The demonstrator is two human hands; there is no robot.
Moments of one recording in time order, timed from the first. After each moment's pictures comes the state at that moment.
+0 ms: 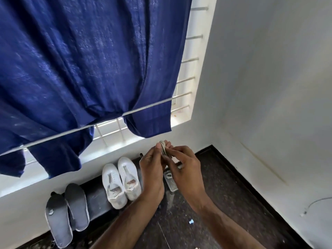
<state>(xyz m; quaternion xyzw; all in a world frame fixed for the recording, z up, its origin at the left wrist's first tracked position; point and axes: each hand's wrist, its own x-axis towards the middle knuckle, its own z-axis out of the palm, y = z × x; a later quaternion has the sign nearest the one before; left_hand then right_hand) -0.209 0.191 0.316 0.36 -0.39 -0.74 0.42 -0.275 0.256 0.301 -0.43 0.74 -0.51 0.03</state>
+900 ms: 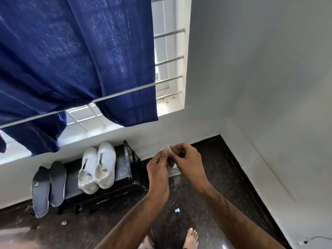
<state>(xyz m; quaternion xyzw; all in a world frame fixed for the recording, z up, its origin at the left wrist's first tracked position) -0.455 0.254 0.241 0.50 -0.36 -0.69 0.38 -0.555 0.281 0.229 -0.34 0.71 -0.50 0.36</state>
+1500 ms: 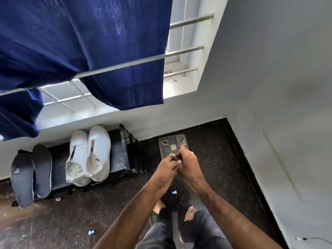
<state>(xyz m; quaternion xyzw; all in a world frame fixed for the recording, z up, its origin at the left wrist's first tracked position) -0.456 0.160 0.123 0.50 -0.35 -0.78 0.10 -0.556 0.203 0.067 -0.44 0.79 -0.30 0.30</state>
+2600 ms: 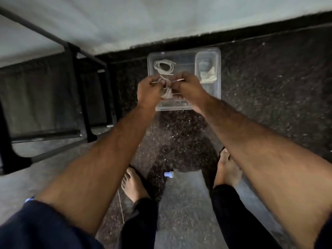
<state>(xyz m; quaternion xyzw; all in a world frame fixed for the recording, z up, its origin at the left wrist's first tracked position) -0.532 0.013 -0.576 0.73 -0.41 -0.52 0.17 -0.662 0.044 -0.583 -0.21 0.65 -0.34 0.64</state>
